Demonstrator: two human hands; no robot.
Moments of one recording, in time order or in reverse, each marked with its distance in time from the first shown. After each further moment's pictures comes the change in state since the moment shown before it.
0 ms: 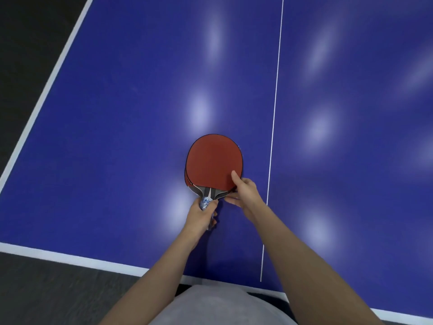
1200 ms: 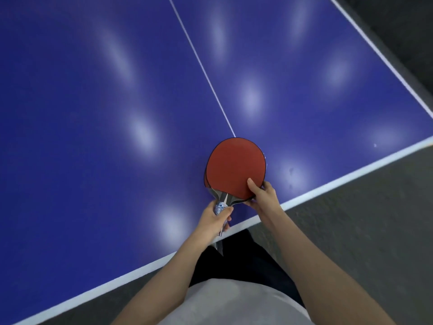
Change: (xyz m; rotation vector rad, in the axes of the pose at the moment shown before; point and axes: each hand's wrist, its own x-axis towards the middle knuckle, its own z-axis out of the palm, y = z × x) left_hand -0.075 -0.056 -0.045 0.384 -0.558 0.096; right_hand -0.121 0.141 -0.019 0.522 0.449 -0.207
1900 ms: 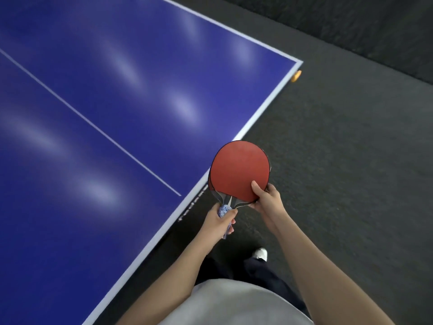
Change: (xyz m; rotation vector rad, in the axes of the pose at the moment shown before) left_hand -0.041 -0.044 0.196 0.455 -0.358 -0.022; right_hand -0.064 0.043 -0.244 0.482 0.293 -0.072
